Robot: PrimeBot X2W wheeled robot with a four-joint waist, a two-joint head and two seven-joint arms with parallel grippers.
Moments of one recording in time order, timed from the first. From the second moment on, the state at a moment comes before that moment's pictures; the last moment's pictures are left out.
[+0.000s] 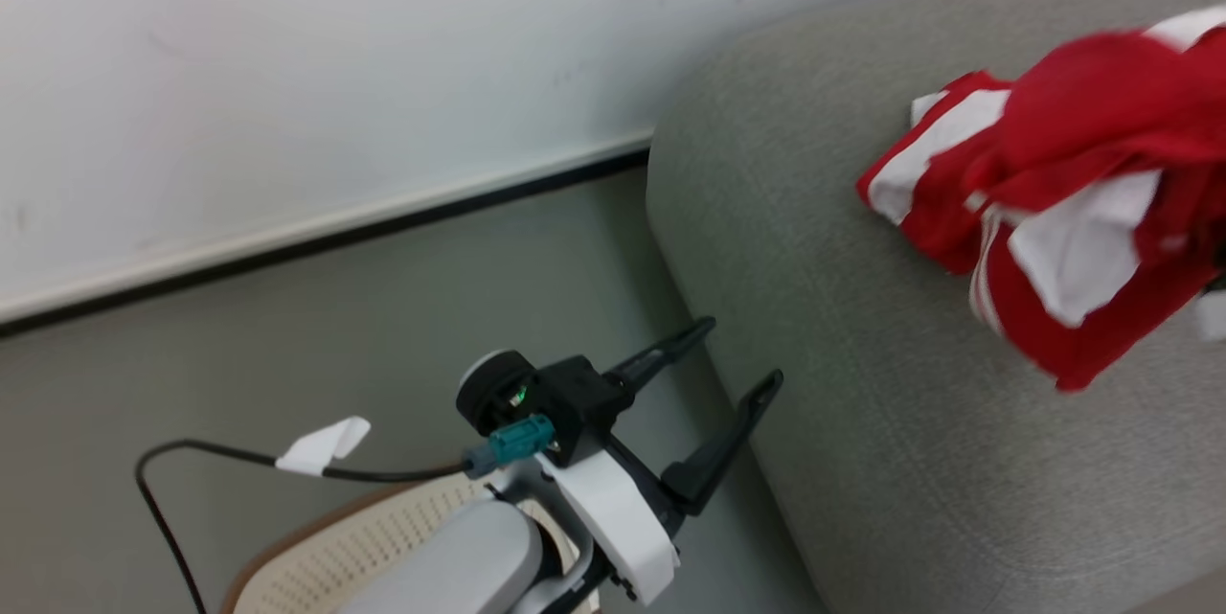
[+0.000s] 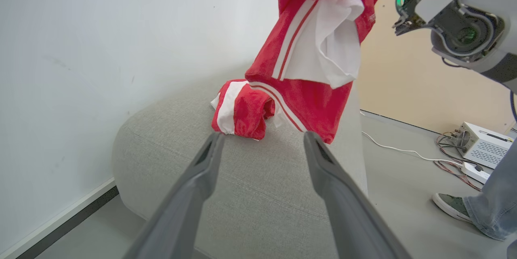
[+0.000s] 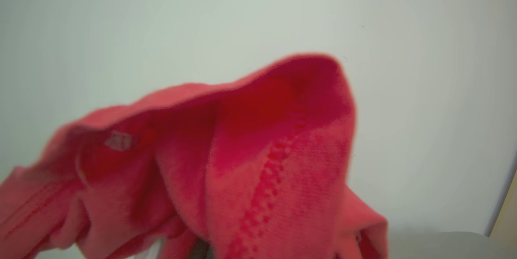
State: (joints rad) left arm -0.58 0.25 -0.87 0.11 -0.52 -0.01 -0.12; right arm -0.56 -0.43 0.13 0.17 0.47 0.13 -0.25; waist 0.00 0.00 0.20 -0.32
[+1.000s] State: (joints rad) left arm -0.71 0.30 -0.81 0.10 -0.49 0.00 -0.14; right arm -0.97 -0.71 0.07 0.82 0.53 0.13 0.21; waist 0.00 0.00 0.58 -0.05
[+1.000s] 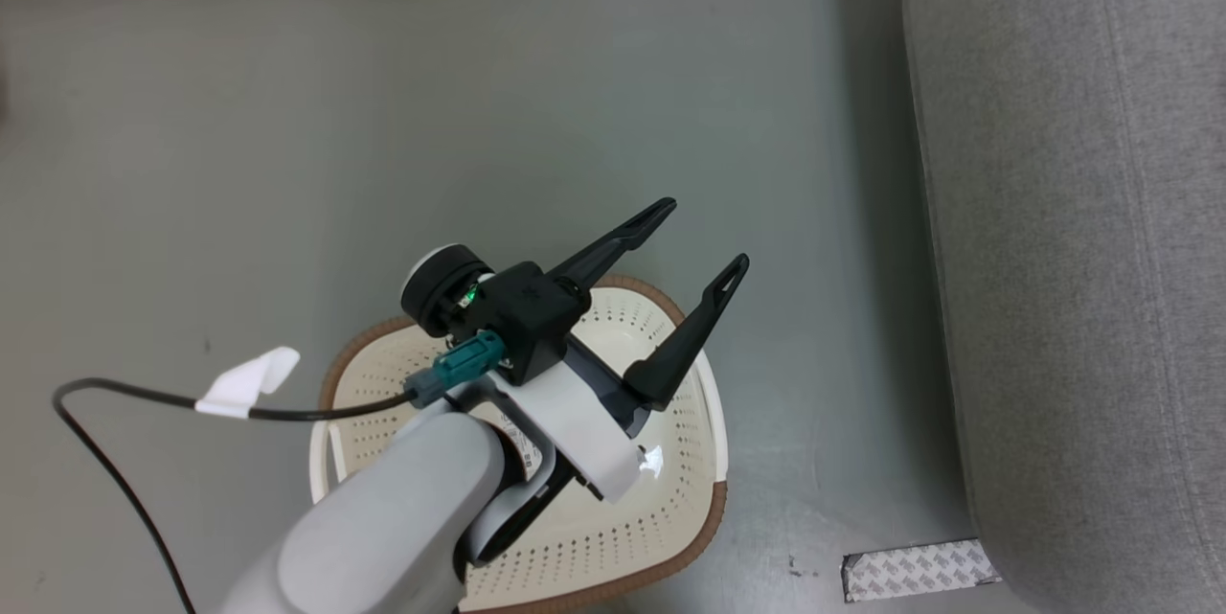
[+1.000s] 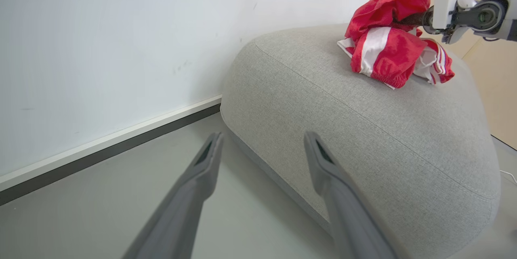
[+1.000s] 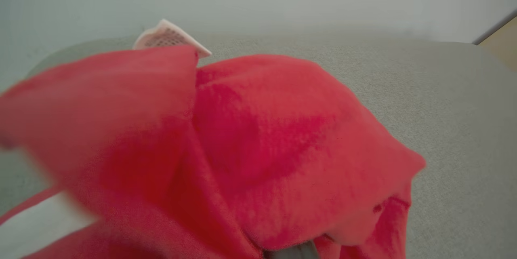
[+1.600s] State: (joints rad) left arm -0.59 0.31 -0.78 0.20 -0.56 0.03 -0.21; right arm -0.91 -0.75 0.30 0.74 0.61 0.13 0.36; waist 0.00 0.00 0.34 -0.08
